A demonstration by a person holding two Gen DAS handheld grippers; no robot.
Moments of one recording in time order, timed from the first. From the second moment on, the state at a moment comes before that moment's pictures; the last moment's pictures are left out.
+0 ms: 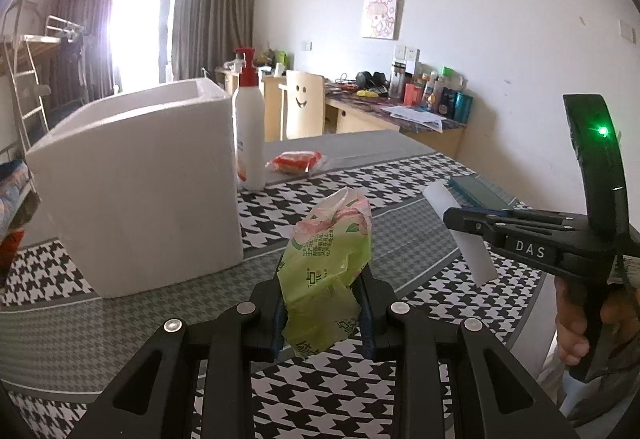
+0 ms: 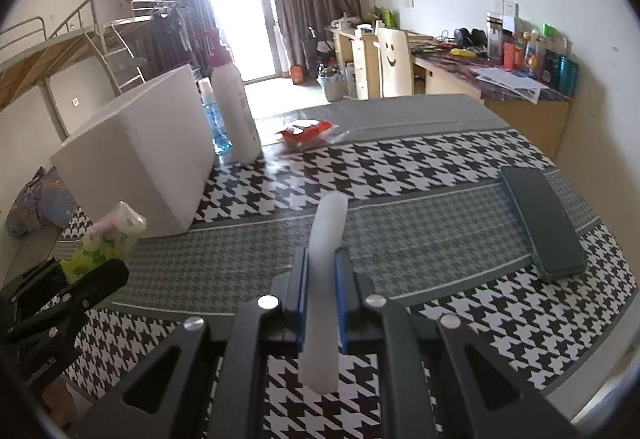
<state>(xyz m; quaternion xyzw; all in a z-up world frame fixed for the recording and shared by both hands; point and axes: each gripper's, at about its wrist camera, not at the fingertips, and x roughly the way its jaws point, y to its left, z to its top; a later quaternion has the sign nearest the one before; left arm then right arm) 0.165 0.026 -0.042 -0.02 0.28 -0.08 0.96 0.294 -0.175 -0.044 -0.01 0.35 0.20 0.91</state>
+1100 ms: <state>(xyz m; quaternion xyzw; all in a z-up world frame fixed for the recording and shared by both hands) 0.174 0.023 0.002 0.01 0.25 -0.06 0.97 0.288 -0.171 -0.001 0.00 0.29 0.25 0.93</state>
